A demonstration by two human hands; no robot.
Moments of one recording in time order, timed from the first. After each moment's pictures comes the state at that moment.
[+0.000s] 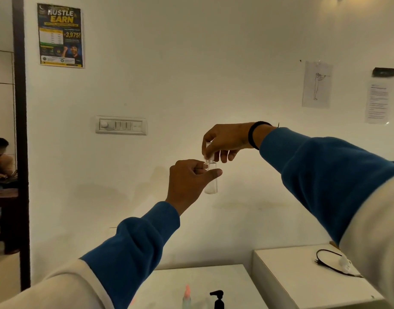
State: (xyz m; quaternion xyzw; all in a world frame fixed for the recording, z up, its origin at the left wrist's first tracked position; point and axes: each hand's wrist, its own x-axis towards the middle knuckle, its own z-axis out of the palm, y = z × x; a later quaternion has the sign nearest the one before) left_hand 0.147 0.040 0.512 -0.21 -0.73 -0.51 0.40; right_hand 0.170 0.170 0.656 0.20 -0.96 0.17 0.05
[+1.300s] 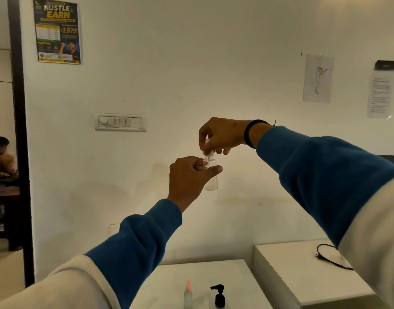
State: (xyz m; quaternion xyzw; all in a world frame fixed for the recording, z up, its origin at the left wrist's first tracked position) left_hand 0.148 0.046 0.509 -0.19 -0.73 -0.52 0.40; right_hand 0.170 0.168 0.651 0.23 -0.96 0.11 0.13
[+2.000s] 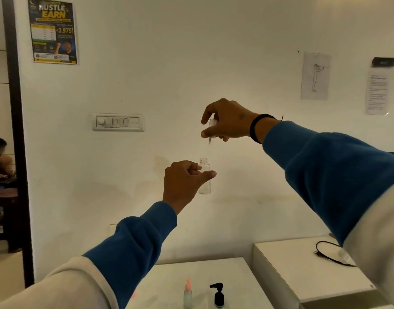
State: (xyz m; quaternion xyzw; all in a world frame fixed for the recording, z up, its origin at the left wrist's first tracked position) left_hand 0.140 0.039 0.500 -0.17 -0.76 -0.50 0.39; right_hand 0.175 0.186 0.662 0.25 -0.91 0.18 0.27
